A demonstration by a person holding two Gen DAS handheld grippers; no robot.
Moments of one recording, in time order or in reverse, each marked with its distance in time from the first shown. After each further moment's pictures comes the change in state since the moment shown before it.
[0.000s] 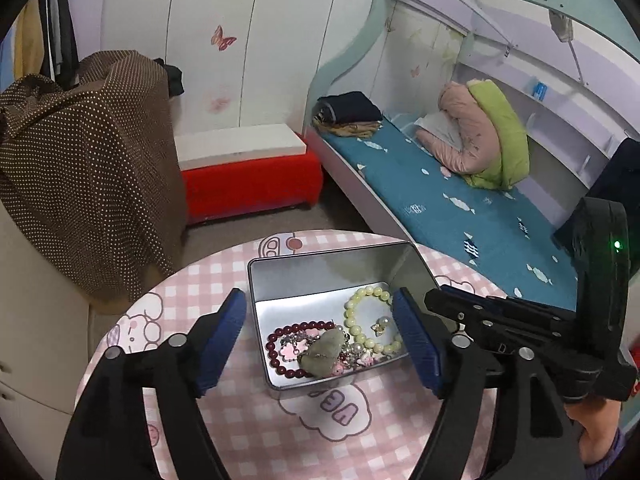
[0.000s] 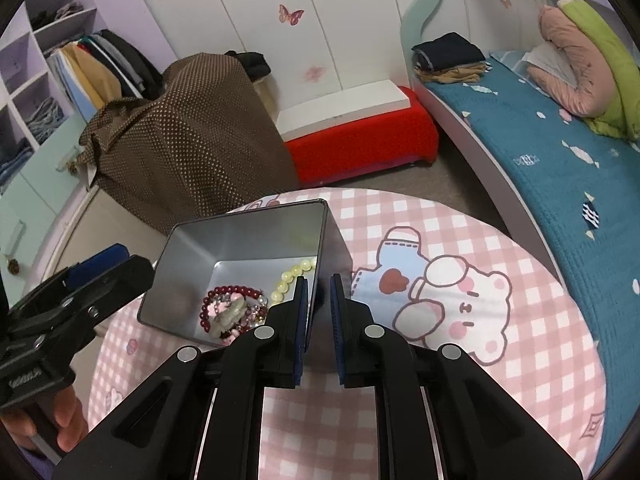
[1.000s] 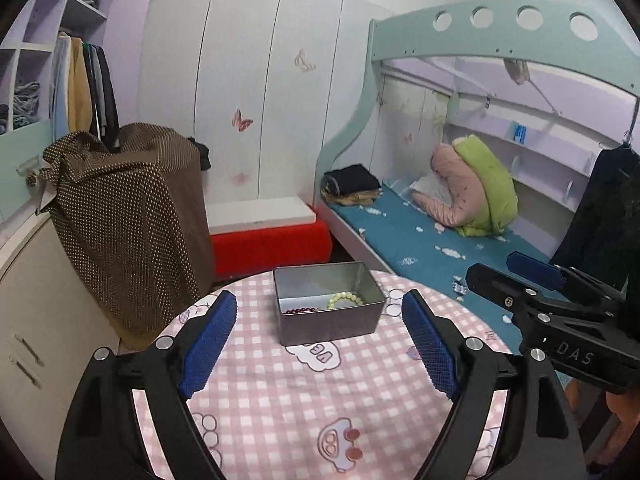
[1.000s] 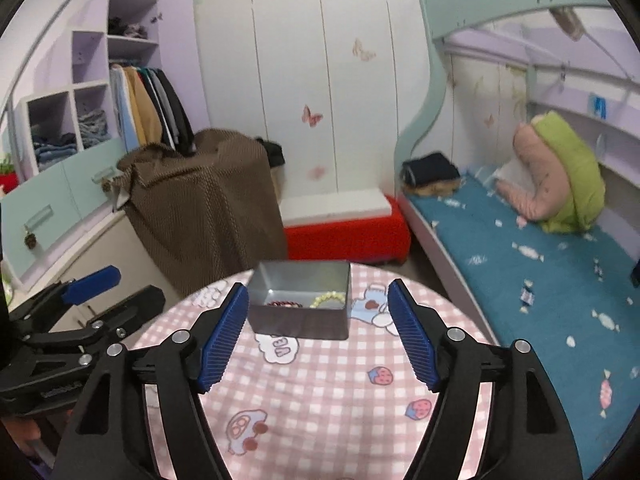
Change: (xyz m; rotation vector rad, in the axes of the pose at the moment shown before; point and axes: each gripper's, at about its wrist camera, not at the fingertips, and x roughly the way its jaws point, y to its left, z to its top) left arm -0.188 -0.049 -0.068 0.038 -0.291 0.059; right arm -0.212 0.085 -0.077 -0.183 -0.379 -0.117
